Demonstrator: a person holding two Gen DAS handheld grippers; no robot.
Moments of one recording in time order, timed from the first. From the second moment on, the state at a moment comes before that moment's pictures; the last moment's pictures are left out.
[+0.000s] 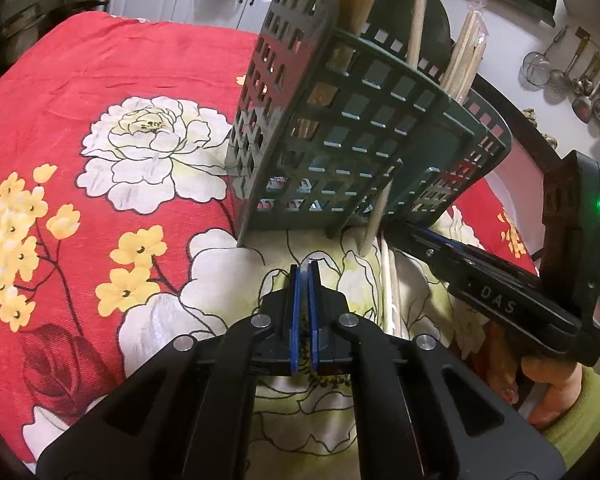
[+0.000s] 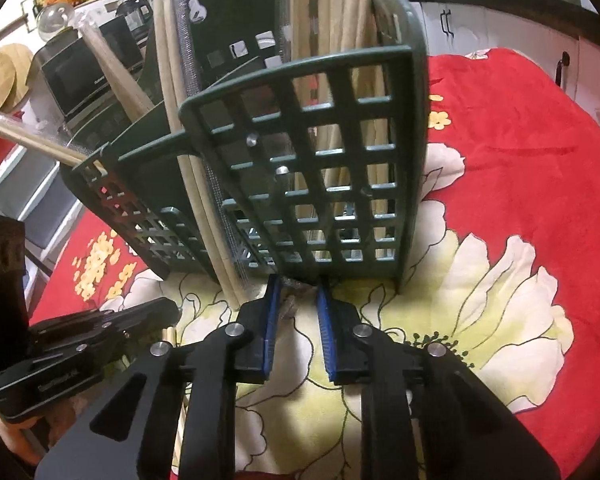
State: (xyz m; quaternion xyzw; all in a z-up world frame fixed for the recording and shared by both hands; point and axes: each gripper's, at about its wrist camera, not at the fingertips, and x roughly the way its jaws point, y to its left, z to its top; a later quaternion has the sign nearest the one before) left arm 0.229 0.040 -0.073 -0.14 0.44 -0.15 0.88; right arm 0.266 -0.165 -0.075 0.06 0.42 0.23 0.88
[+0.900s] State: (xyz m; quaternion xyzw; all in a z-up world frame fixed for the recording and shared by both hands) left arm 0.193 0.014 0.048 -0.12 0.31 -0.22 0.92; right arm 0.191 -0.207 0.063 0.05 0.24 0.28 0.93
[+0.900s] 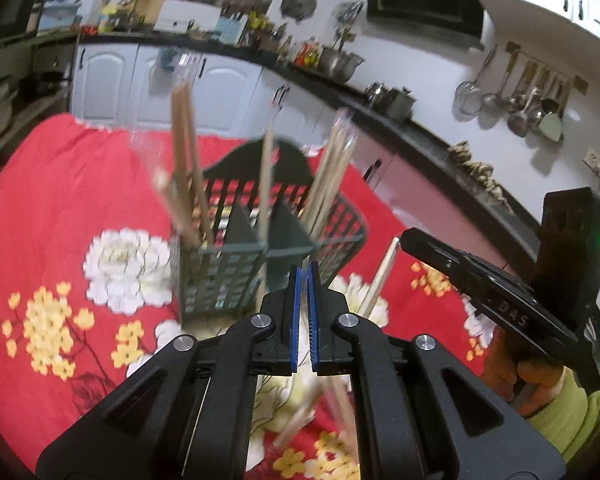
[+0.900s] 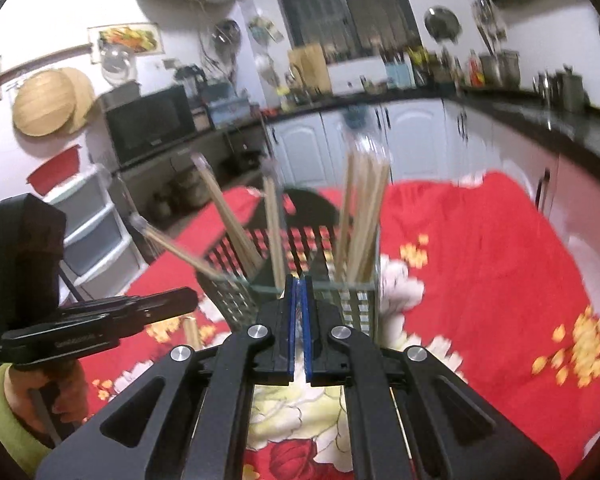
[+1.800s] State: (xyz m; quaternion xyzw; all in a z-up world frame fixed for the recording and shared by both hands) left arm 0.188 0.004 0.174 -0.09 0.18 -0.23 0.95; right arm 0.157 -0.232 0.176 0.00 0.10 0.25 0.96
